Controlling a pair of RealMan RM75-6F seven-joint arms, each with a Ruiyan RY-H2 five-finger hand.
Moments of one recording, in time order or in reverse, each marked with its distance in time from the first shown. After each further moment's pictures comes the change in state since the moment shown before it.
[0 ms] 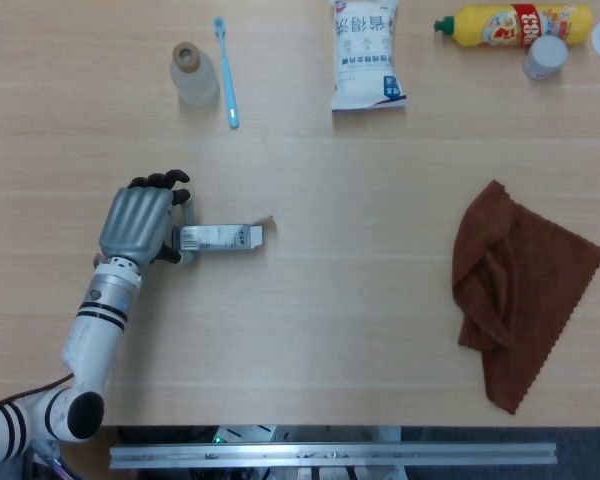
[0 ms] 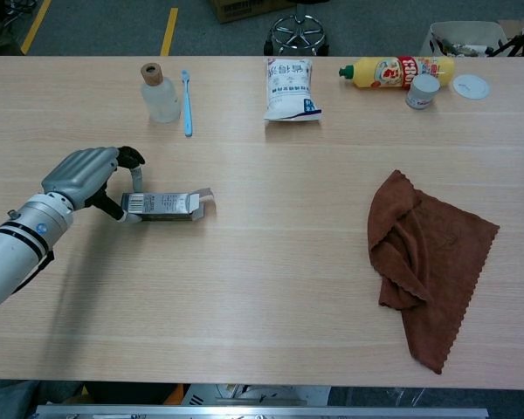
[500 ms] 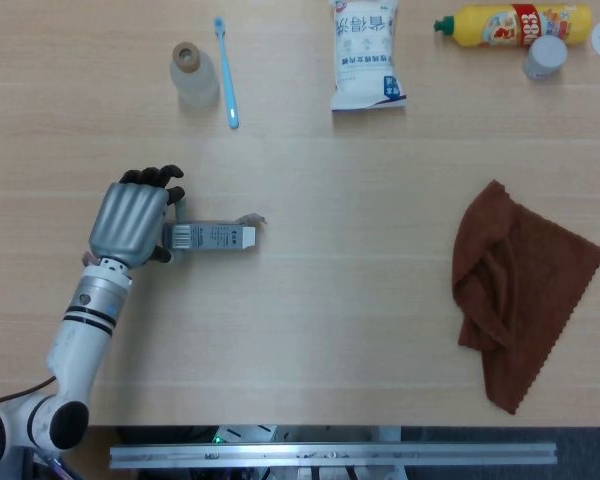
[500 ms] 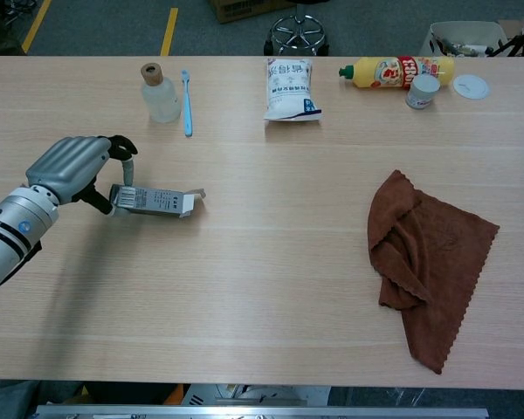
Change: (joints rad) left arm 0.007 0.080 0.022 -0.099 0.054 0.059 0.095; right arm 0.002 0.001 0.001 -0.007 -0.004 0.000 -0.007
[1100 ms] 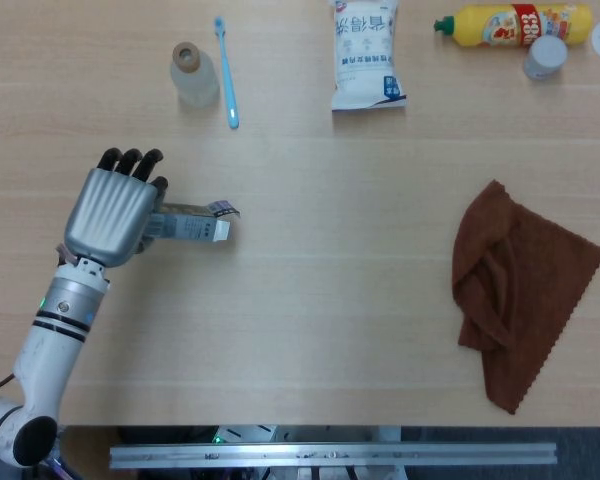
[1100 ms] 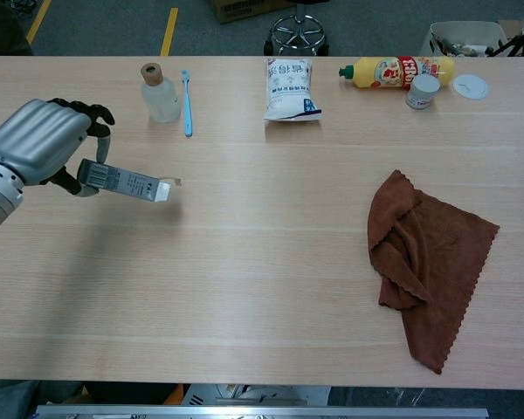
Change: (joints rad) left arm -0.001 0.159 0.033 -0.170 0.101 0.113 0.272; right arm 0.002 0.007 0.003 -0.014 -0.007 0.006 -0.008
